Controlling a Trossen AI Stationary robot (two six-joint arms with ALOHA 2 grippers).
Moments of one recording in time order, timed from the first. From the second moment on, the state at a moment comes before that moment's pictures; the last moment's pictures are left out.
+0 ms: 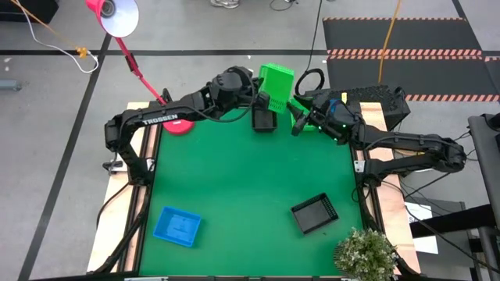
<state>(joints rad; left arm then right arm) 0.31 1.72 1.65 -0.15 -0.47 -0.23 -0.29 1.05 0.75 0.29 0.40 0.10</state>
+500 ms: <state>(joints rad) 0.32 1.72 1.65 -0.15 -0.44 -0.23 -0.31 1.08 0.75 0.37 0.39 0.10</state>
